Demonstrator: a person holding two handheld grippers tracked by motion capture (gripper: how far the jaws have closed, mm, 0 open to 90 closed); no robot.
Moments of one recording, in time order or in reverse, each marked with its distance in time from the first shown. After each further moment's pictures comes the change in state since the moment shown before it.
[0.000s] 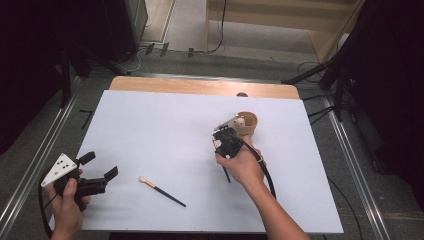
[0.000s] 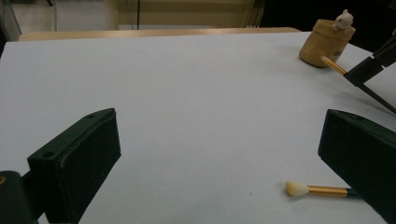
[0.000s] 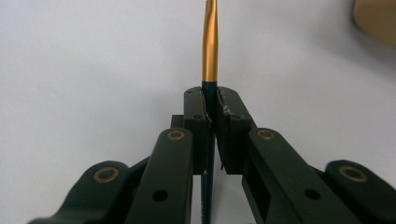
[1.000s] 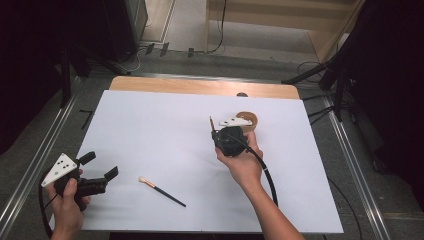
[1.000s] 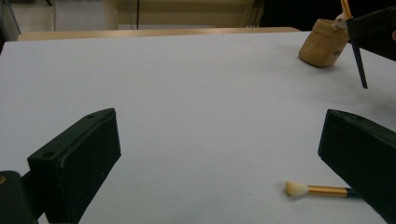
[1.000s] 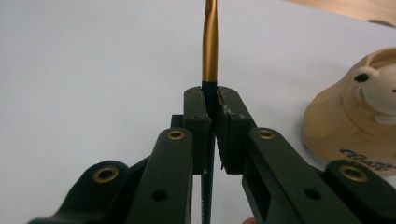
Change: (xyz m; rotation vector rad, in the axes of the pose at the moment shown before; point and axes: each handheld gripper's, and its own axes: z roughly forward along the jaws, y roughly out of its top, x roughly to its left) left arm 0.000 0.000 0.001 -0.002 -0.004 0.002; right arm 0.003 -0.015 -0.026 -0.551 0.022 -0.055
